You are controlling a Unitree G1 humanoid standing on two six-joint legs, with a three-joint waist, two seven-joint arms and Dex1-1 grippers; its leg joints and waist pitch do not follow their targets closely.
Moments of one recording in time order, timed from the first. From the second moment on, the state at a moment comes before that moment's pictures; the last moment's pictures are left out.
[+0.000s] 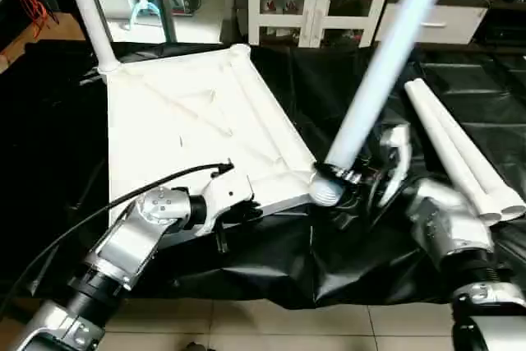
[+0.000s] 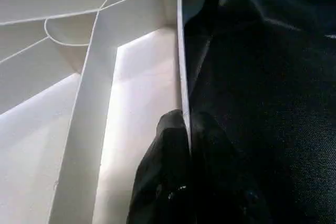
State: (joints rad) left arm -0.41 0.48 -0.42 0.19 -0.03 0.26 -0.89; right arm -0.54 -0.31 -0.07 0.71 0.39 0.09 1.21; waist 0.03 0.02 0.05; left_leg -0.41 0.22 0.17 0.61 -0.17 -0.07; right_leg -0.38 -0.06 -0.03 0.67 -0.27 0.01
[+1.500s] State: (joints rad) left arm -0.39 0.50 -0.40 0.17 -0.02 0.24 -0.96; right arm -0.65 -0.29 -0.17 0.95 0.41 0.13 1.25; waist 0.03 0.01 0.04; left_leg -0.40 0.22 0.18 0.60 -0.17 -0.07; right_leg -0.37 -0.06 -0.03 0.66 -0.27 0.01
